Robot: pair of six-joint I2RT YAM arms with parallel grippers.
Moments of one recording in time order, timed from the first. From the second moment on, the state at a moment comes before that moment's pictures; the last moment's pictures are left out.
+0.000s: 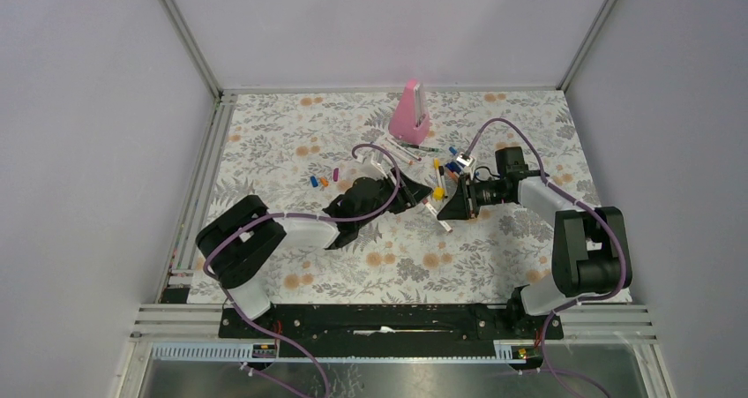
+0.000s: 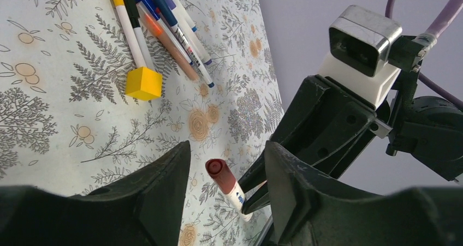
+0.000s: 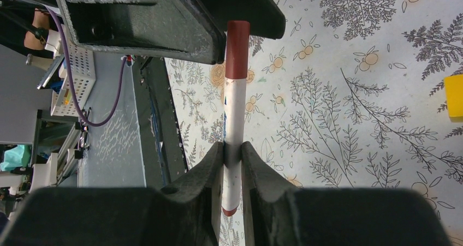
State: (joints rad) left arm -0.88 1.69 0.74 0.76 -0.03 -1.07; right arm 0.09 1.52 0.81 -0.48 -1.19 -0.35
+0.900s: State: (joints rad) left arm -0.90 1.74 0.77 0.76 -0.03 -1.14; right arm 0.11 1.54 0.82 -0.50 -1.15 -0.36
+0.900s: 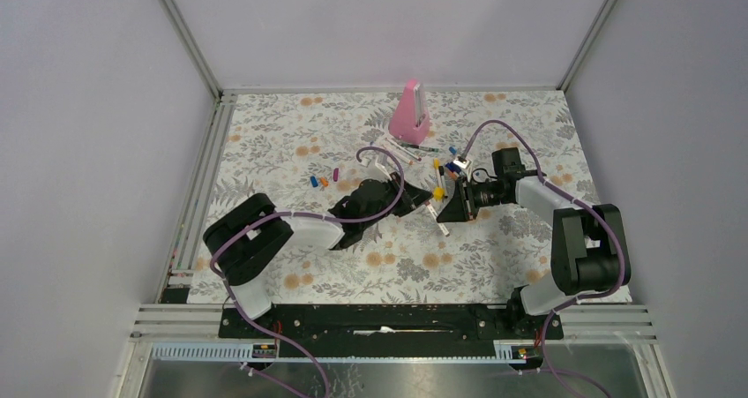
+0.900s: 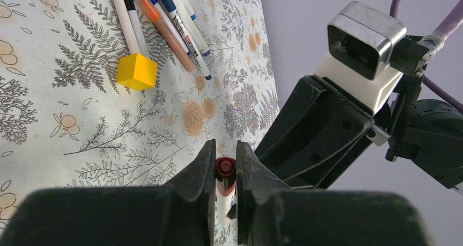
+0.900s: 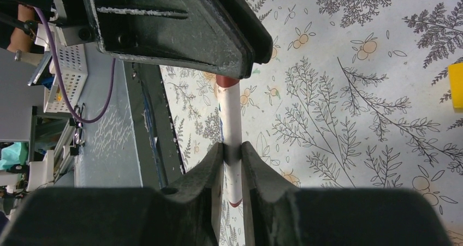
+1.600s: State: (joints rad) left arm -0.93 1.76 0.80 0.75 -0.07 -1.10; right arm 0.12 1.56 0.83 -0.46 -1.16 -0.31
